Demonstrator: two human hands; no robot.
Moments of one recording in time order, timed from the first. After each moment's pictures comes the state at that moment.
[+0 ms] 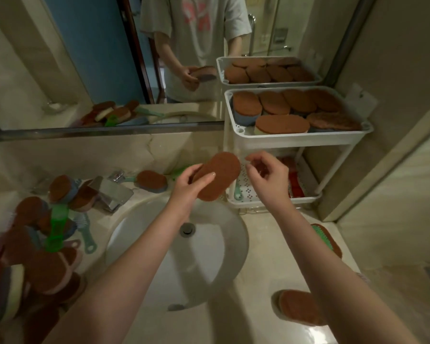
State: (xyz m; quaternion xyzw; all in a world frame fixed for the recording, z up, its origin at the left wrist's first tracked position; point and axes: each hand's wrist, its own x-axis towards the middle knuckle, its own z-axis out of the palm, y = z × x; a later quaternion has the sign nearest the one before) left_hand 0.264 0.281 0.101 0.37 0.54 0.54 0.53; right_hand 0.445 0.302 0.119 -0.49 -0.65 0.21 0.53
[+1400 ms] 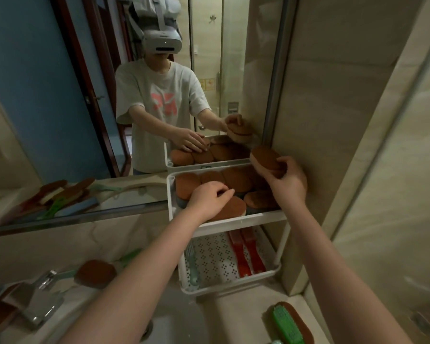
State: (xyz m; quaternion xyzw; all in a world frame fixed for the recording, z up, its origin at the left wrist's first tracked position) left_hand 0.405 0.425 0.209 0.77 0.53 0.28 0.20; right_hand 0.597 0.421 0.219 -0.67 -0.52 0.11 0.52
